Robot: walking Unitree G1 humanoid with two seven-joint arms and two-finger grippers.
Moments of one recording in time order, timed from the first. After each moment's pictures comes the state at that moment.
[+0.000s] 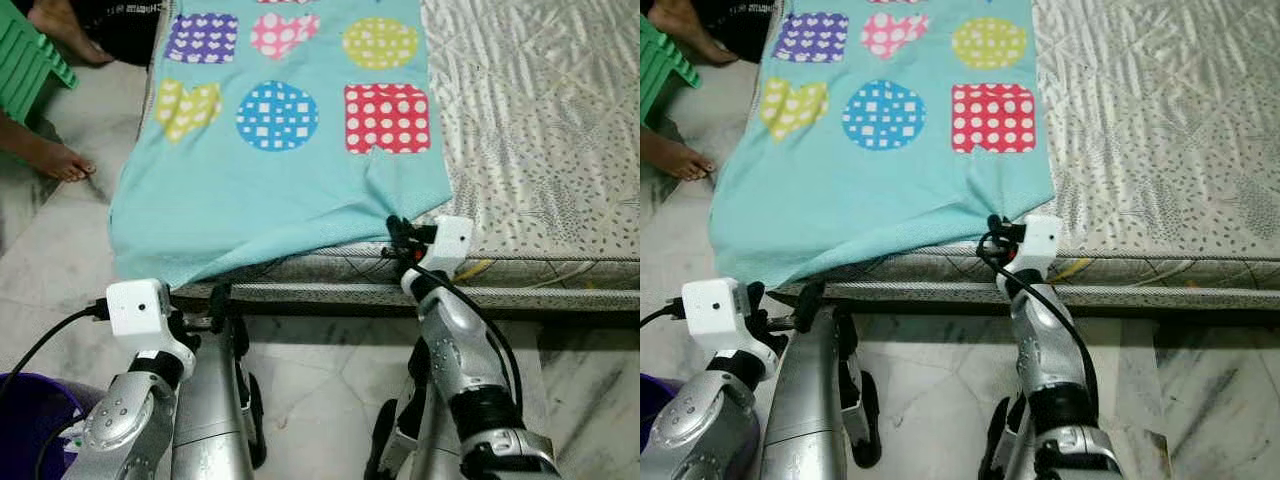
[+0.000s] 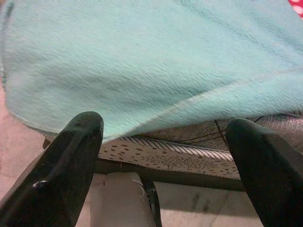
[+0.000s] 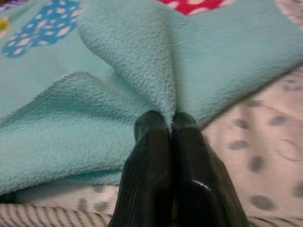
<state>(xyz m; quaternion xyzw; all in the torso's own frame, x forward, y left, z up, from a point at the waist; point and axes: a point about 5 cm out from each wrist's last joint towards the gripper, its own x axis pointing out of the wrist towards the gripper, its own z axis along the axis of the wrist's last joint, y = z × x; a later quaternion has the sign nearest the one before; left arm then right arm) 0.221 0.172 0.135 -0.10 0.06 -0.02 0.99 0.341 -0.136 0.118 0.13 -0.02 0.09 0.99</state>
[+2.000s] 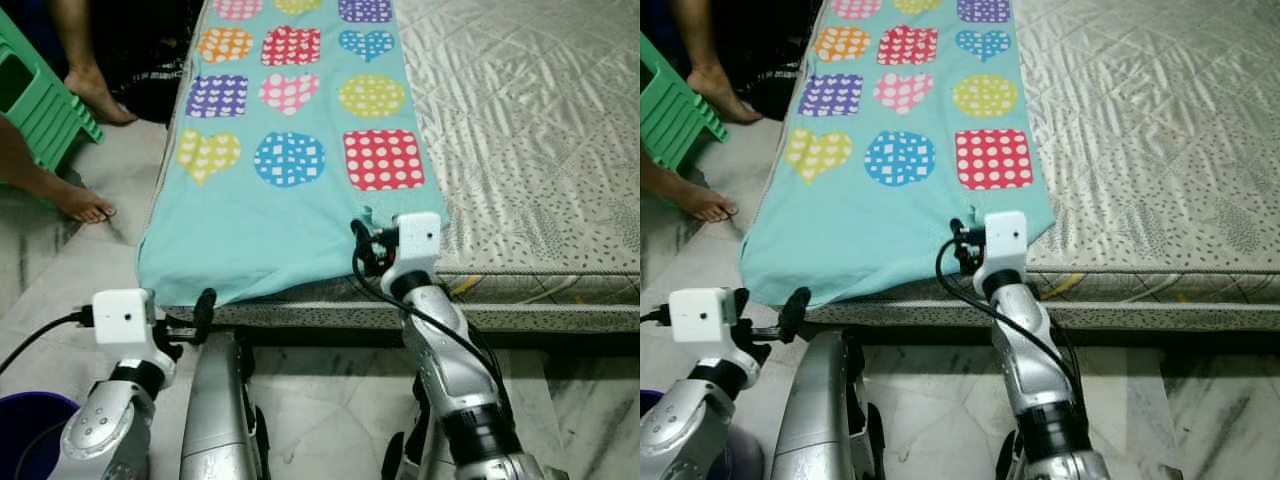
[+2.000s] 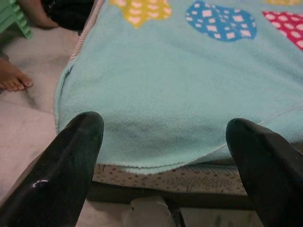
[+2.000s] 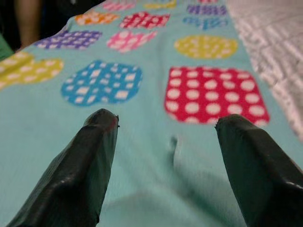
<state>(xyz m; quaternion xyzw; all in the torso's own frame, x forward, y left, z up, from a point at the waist) 0.219 0.192 0.128 -0.06 0.06 -0.01 1.00 0.339 -0.078 0.148 0.00 -0.06 0.10 0.99</state>
